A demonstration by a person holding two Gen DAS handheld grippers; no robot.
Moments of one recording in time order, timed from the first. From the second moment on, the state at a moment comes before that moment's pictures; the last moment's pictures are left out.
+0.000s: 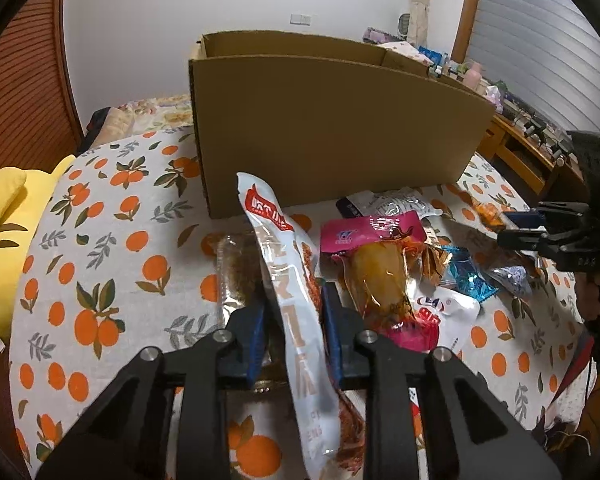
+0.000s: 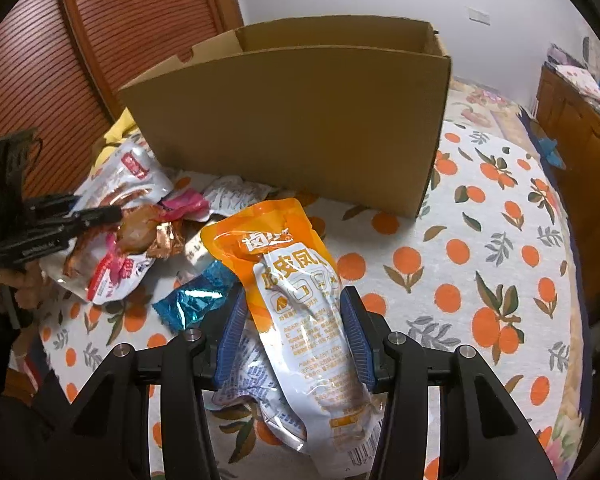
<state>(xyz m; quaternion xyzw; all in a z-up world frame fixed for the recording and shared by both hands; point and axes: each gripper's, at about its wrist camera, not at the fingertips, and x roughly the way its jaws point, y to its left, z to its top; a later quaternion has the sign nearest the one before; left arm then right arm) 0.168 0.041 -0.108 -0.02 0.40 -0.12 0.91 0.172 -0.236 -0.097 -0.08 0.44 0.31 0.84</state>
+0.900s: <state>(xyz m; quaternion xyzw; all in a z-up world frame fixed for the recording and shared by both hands) 0.139 0.054 -0.029 -0.05 0.31 -0.16 0.94 0.160 -0.240 -0.091 -0.08 0.42 0.31 0.85</state>
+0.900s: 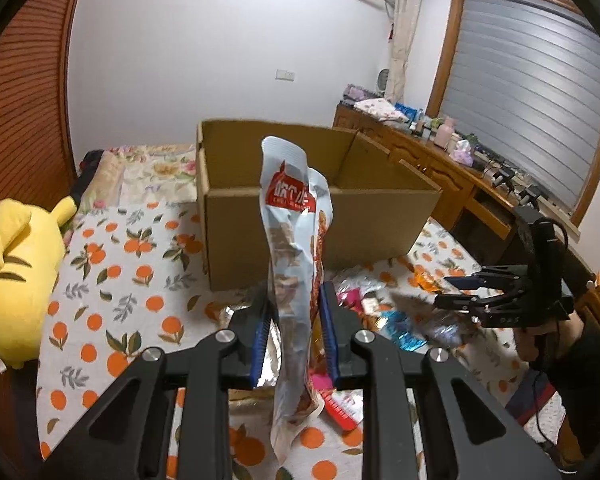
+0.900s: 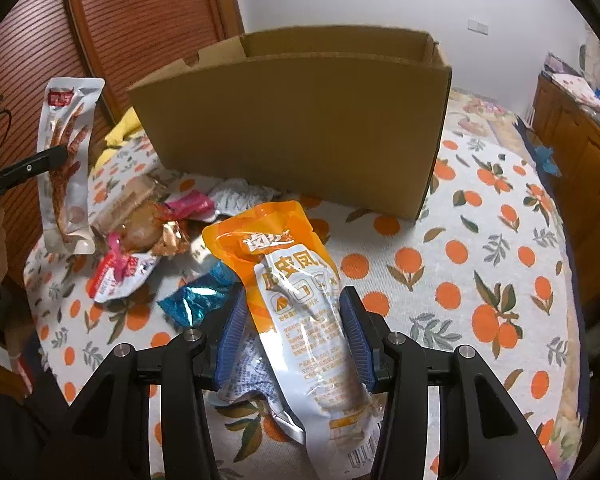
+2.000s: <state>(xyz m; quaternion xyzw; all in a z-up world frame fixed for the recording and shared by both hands) 0.226 0.032 0.047 -0.01 0.27 -0.15 0.95 0.197 -0.202 0.043 -0.07 0.28 0.34 0.90</state>
